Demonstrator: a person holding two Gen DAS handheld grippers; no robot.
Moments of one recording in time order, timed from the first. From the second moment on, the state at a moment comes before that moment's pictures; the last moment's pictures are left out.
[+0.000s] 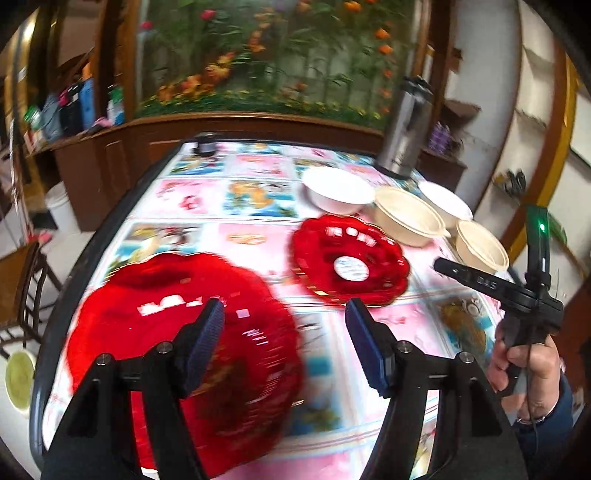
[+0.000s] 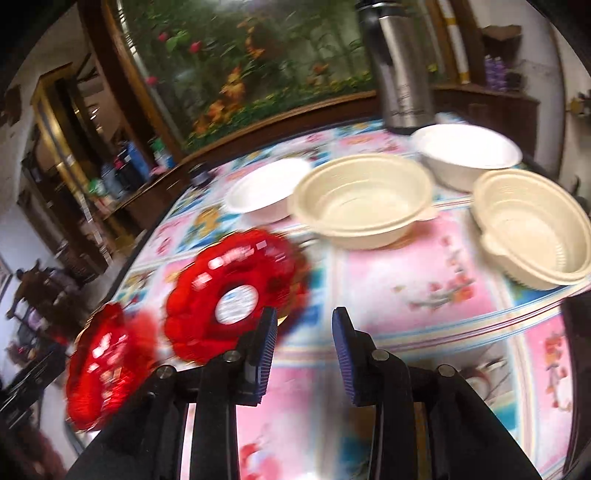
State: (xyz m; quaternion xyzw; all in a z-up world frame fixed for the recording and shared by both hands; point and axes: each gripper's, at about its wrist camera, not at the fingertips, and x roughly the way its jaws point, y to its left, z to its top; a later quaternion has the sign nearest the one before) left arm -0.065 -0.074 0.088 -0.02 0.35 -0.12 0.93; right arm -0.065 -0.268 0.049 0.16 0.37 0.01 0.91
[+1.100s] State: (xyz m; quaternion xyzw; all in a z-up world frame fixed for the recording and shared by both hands) left arm -0.058 -0.156 0.050 0.05 0.40 -0.15 0.90; right arm -0.069 -0.251 0.046 0.03 0.33 -0.06 0.94
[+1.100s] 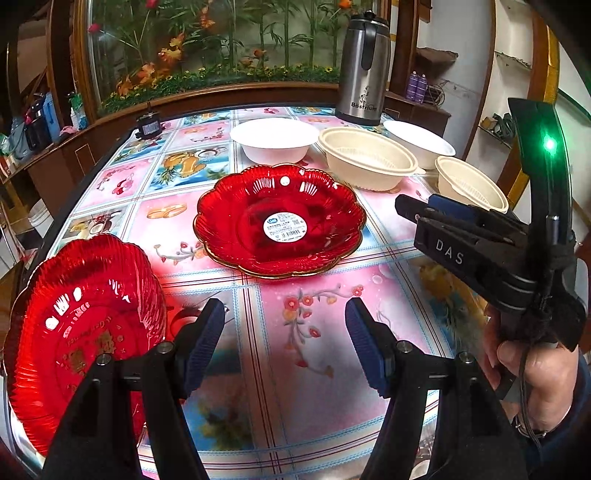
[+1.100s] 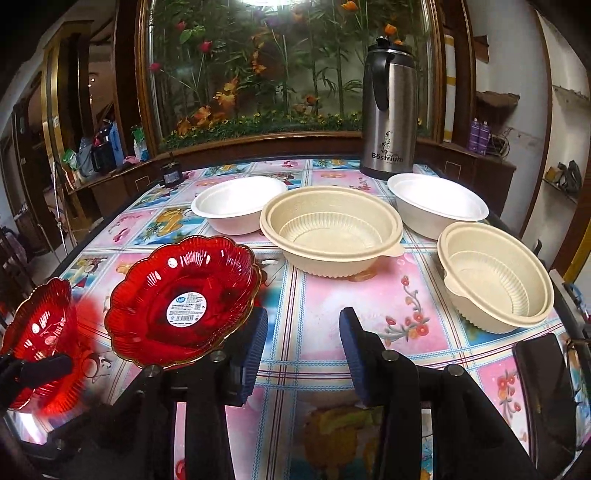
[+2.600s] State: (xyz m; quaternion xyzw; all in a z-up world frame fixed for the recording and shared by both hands) left arm 0.065 -0.118 0.066 0.00 0.49 -0.11 0.86; right arm -0.030 -0.291 0.043 0.22 0.36 0.08 0.90
